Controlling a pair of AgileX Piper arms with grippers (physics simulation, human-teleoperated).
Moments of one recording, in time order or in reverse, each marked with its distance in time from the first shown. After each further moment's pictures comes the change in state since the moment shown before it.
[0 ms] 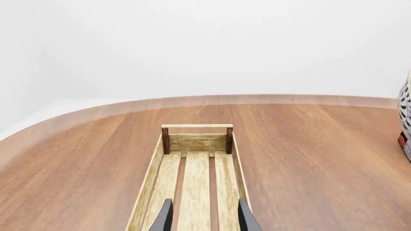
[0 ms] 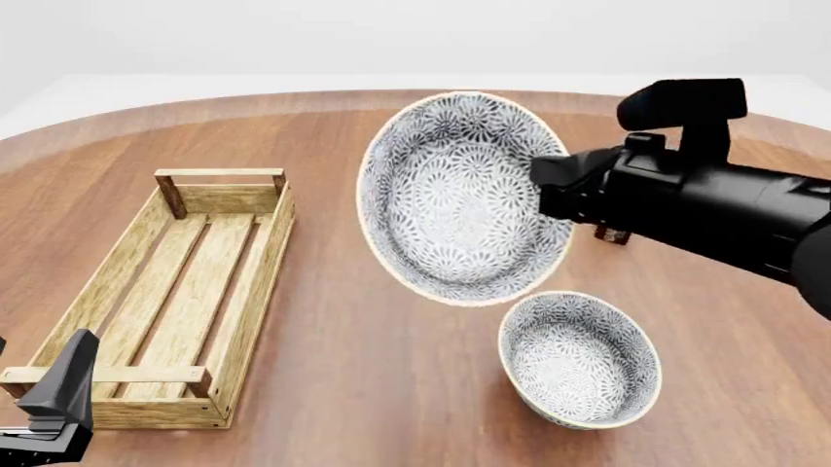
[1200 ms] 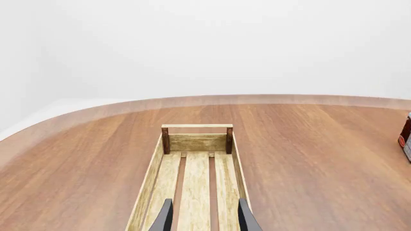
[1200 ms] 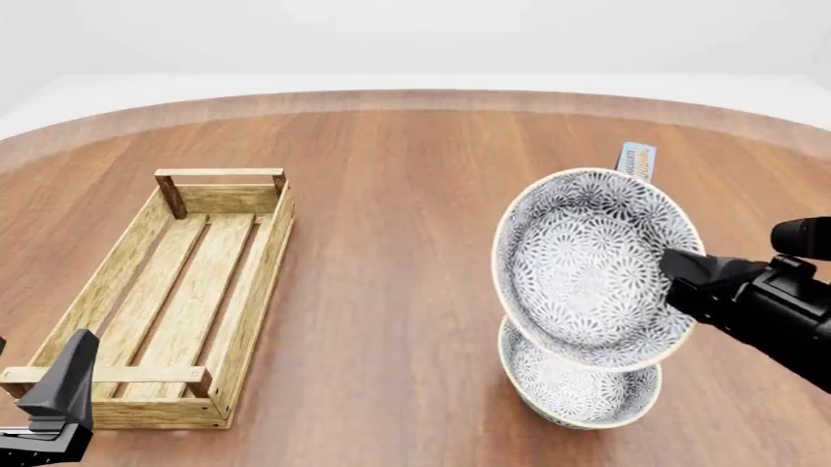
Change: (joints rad) left arm 0.000 0.000 0.000 0.000 0.000; right arm -0.302 -0.359 0.392 -0.001 0.103
